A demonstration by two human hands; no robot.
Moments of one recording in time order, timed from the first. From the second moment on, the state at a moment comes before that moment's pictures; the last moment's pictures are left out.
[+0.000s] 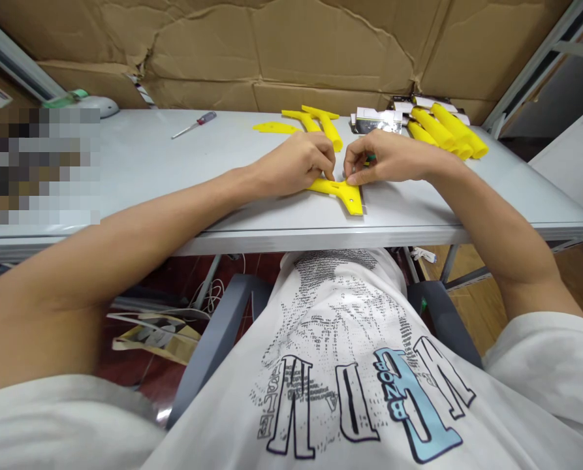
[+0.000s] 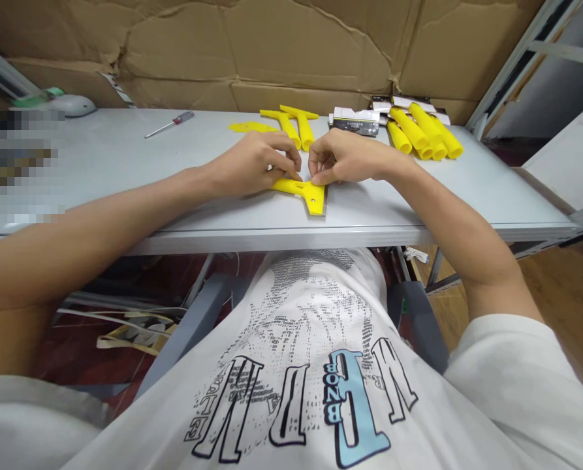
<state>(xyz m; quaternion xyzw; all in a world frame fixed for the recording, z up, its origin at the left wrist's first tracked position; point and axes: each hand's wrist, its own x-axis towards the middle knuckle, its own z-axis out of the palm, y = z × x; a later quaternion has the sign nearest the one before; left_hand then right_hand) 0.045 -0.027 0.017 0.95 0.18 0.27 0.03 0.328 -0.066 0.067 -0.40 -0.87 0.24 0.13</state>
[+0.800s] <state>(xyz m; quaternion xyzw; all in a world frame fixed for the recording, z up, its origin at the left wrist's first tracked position) 0.041 -0.045 0.032 0.88 0.22 0.40 -0.15 0.322 -0.082 0.071 -0.36 -0.74 0.52 0.23</state>
